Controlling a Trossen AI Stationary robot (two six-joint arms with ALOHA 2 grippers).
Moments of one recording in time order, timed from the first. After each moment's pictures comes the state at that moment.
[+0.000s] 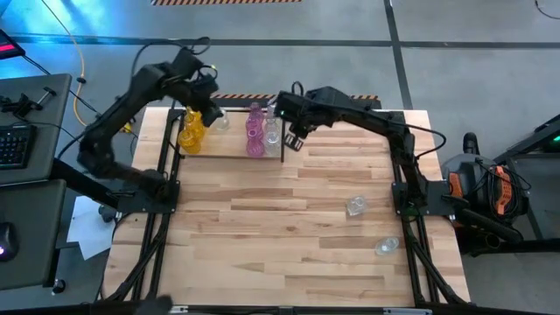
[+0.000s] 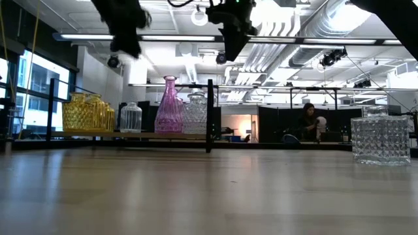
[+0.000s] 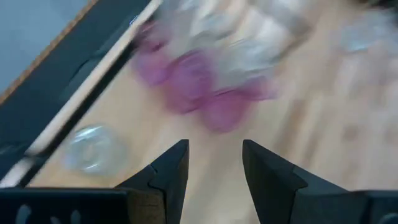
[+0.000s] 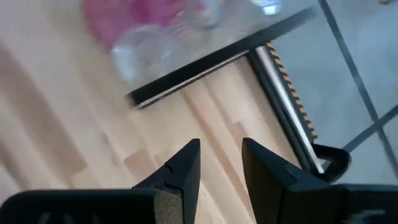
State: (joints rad) left arm 0.93 1.35 1.47 -1.18 0.36 0.27; right arm -0.25 2.08 2.34 -1.49 0.33 0.16
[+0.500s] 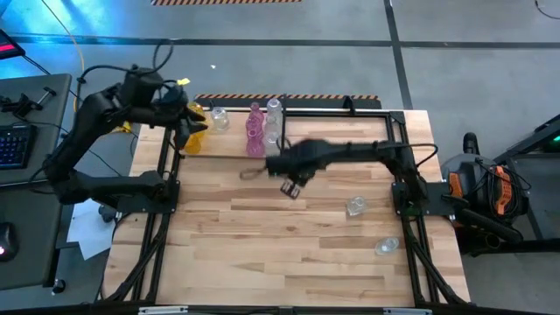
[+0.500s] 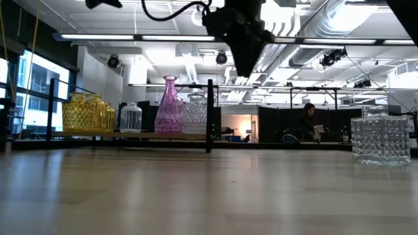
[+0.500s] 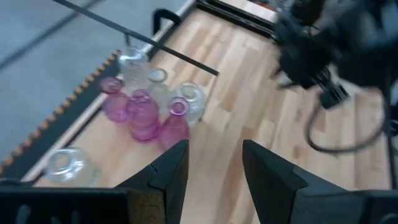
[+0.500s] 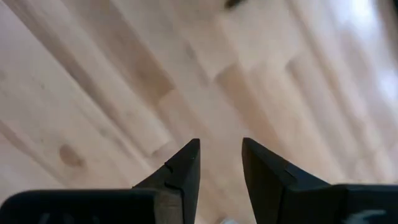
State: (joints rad) left arm 0.69 0.98 1.47 -1.18 0.30 0.06; right arm 0.03 2.08 2.06 -1.50 0.23 0.63
